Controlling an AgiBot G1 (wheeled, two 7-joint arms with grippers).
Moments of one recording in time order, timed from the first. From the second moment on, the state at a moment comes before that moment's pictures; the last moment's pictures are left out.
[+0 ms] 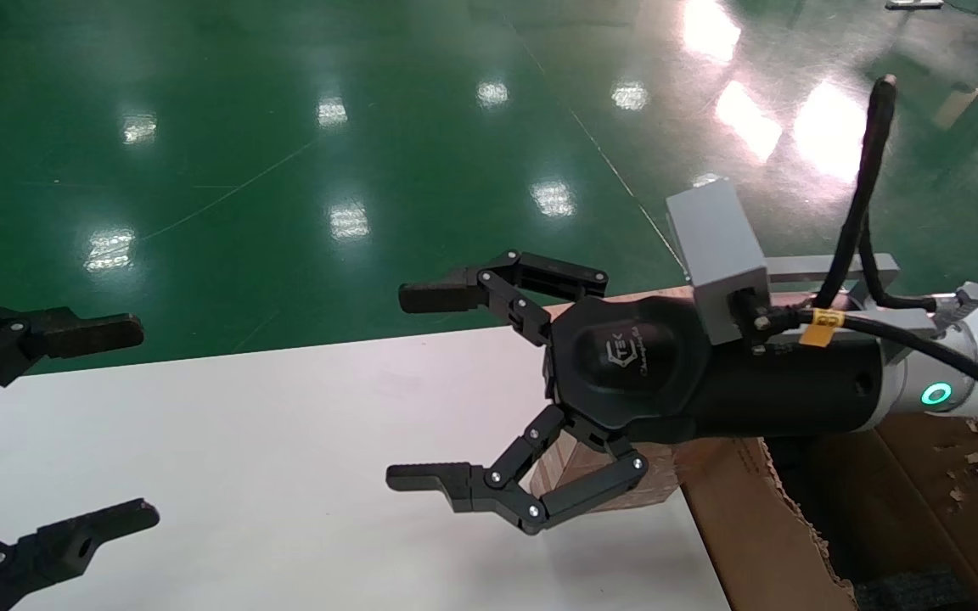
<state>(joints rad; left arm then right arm) -1.09 0.58 0.35 -1.26 0.68 1.47 -0.15 1.08 -0.61 -0.28 1.28 -0.73 -1.49 0.19</state>
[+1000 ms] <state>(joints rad) -1.09 0.58 0.35 -1.26 0.68 1.47 -0.15 1.17 -0.52 -0.36 1.23 -0.87 -1.57 0.17</state>
